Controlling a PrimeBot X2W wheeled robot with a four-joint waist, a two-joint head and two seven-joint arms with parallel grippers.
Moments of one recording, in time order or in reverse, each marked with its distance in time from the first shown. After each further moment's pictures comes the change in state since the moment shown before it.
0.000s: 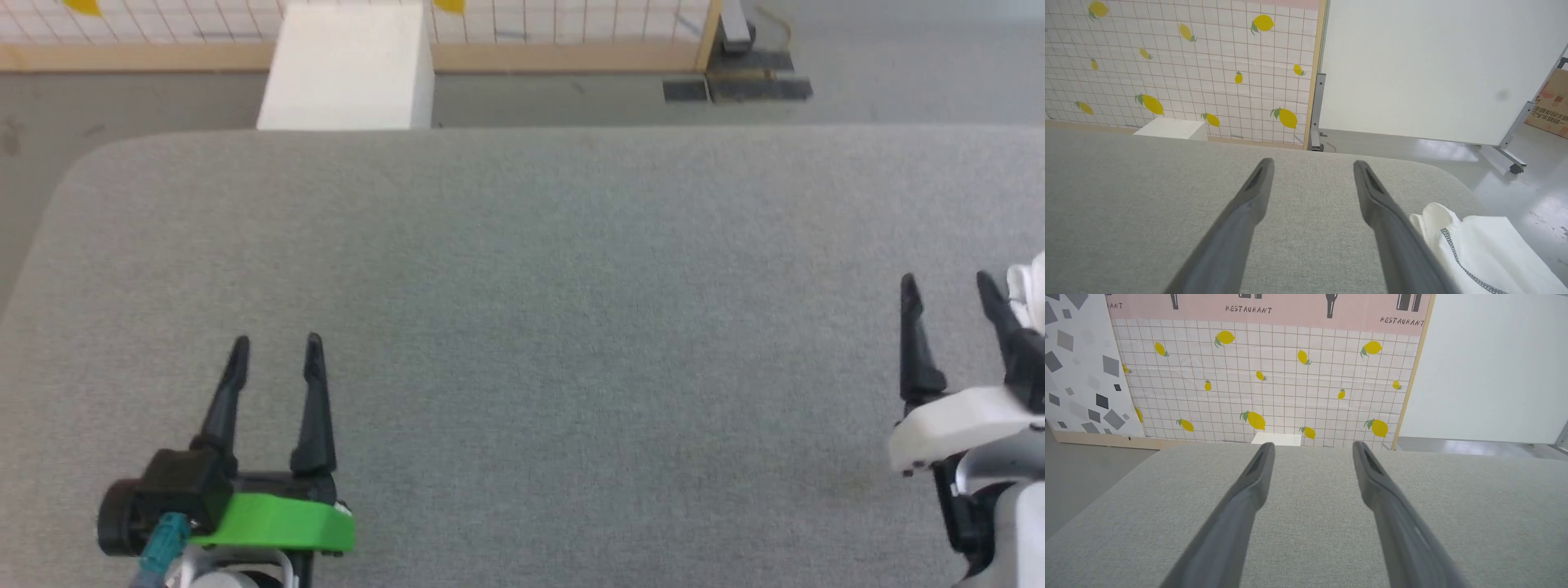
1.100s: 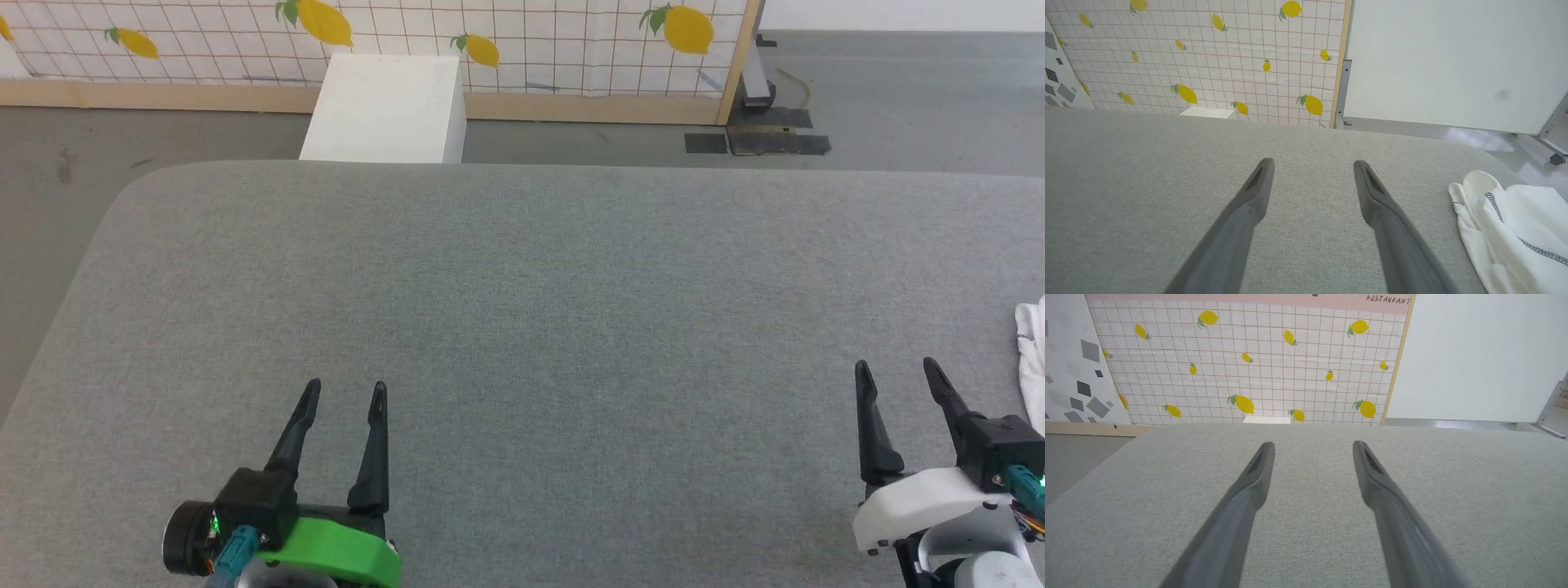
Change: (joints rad) left arm 0.016 -0.076 -0.030 0.136 0.073 -0.088 -0.004; right arm 0.127 0.016 0.053 0.086 0.029 0.000 -0.105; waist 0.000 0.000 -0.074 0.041
